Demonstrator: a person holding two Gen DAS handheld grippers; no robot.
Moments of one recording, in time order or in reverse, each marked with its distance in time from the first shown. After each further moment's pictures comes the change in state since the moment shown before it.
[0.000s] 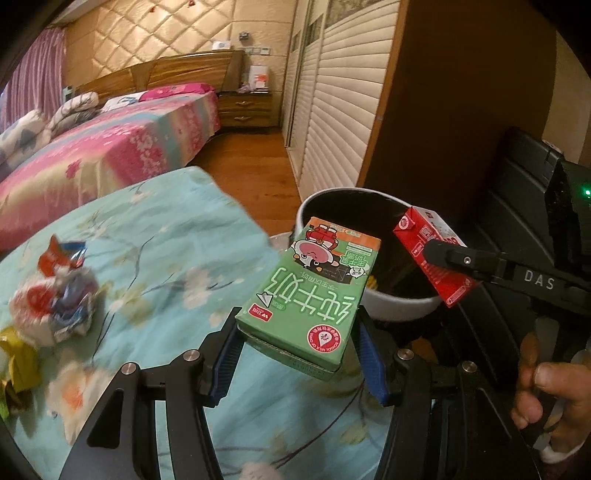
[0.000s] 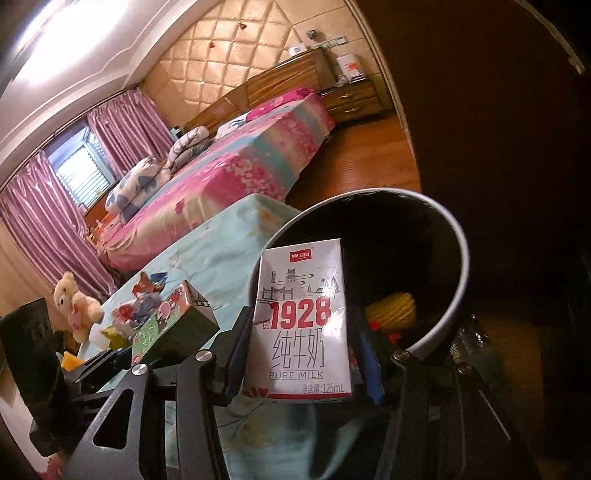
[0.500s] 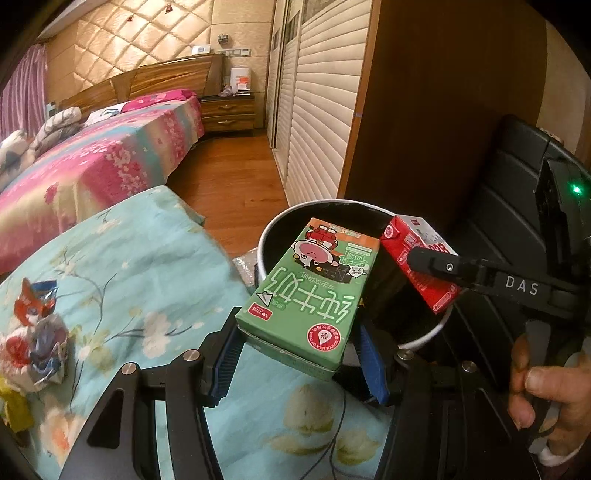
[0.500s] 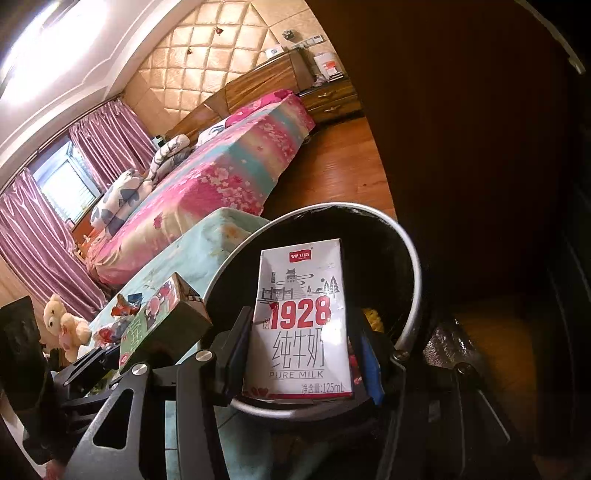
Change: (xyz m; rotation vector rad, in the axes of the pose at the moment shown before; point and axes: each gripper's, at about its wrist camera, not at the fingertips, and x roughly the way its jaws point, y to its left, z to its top) left arm 0.042 -0.027 0.031 0.058 0.012 -0.016; right arm 0.014 -0.034 0.020 0.052 0.002 -0.032
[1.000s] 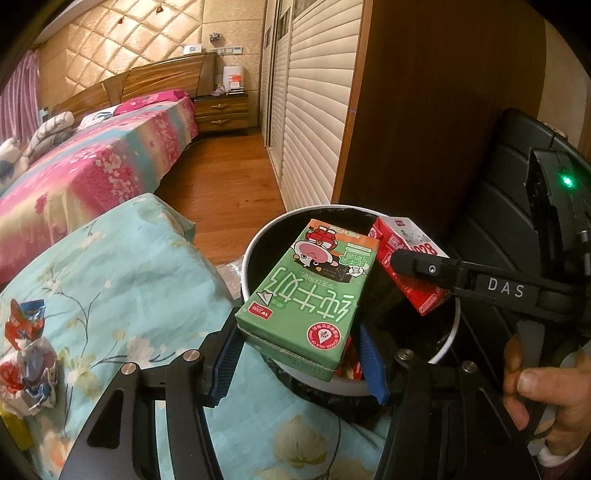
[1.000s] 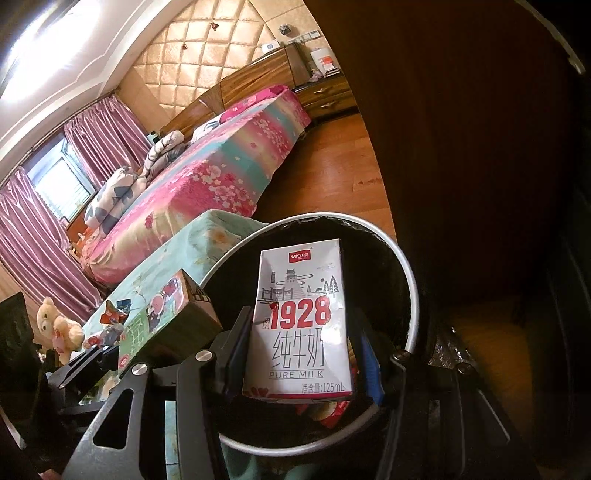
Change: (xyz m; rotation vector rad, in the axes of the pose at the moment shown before) left arm 0.022 -0.008 0.015 0.022 0.009 -0.003; right arm 0.014 -0.012 0.011 -0.001 0.024 -0.015
